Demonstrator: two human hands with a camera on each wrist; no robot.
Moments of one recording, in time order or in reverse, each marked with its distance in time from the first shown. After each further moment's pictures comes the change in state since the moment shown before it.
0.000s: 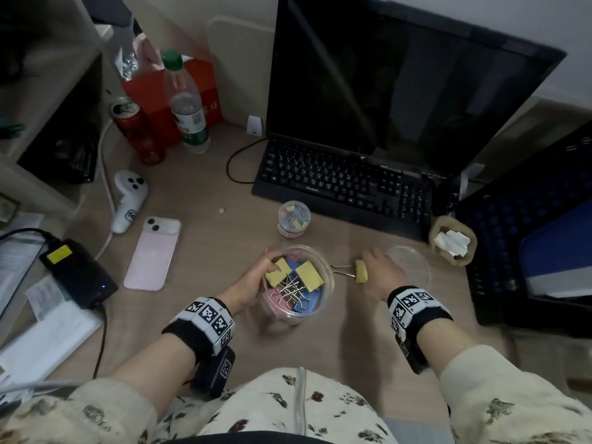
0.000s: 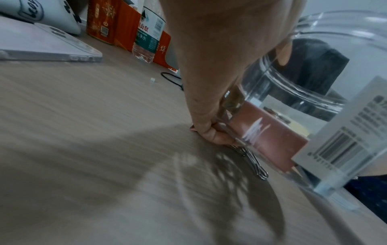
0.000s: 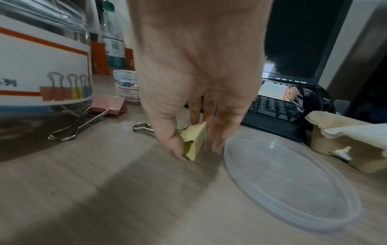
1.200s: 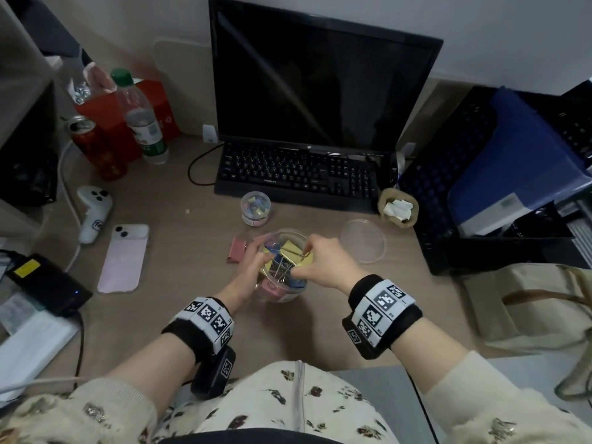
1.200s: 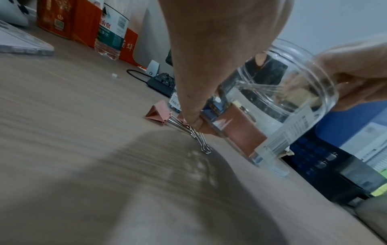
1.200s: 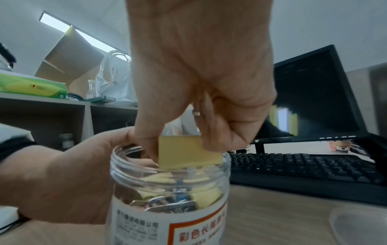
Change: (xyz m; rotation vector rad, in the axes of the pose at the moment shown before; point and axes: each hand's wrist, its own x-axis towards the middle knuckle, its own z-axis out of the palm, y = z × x) left_hand -0.020 -0.028 0.045 0.272 0.068 0.185; right_hand -0.115 -0.064 -0.038 0.477 0.105 -0.039
